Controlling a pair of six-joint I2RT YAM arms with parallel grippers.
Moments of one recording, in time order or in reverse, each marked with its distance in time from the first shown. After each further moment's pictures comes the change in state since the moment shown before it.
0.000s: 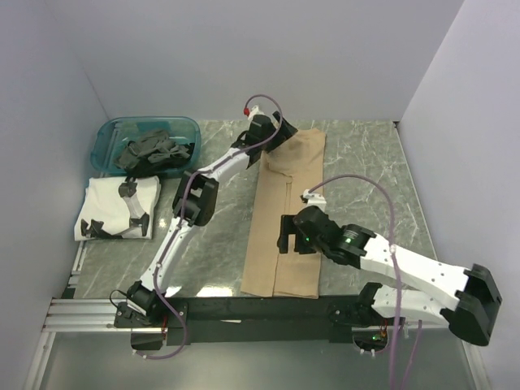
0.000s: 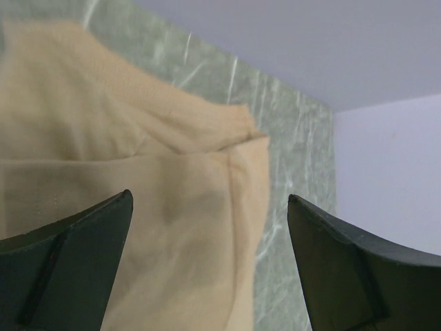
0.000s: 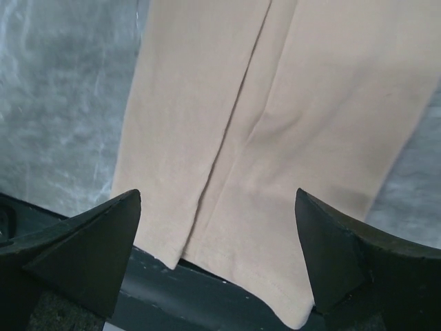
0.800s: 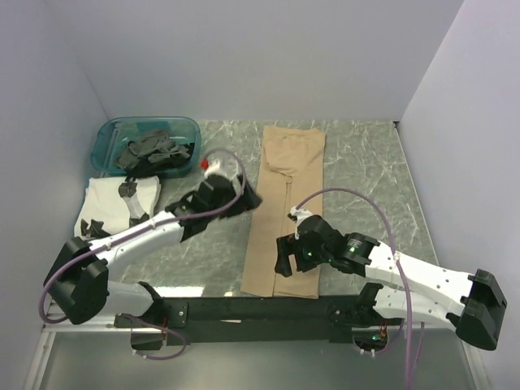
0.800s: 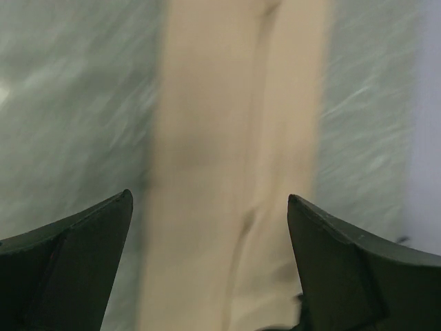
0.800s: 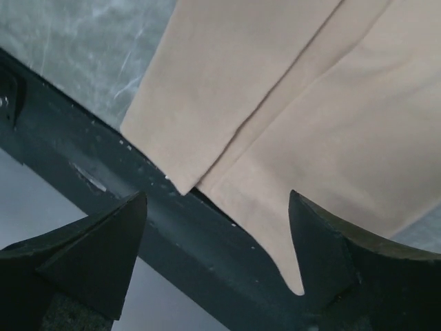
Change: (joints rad) left arm -0.186 -1.394 -1.457 -0.122 -0.158 0.107; right arm 0.027 -0.099 -0.089 0.010 -0.288 -0.151
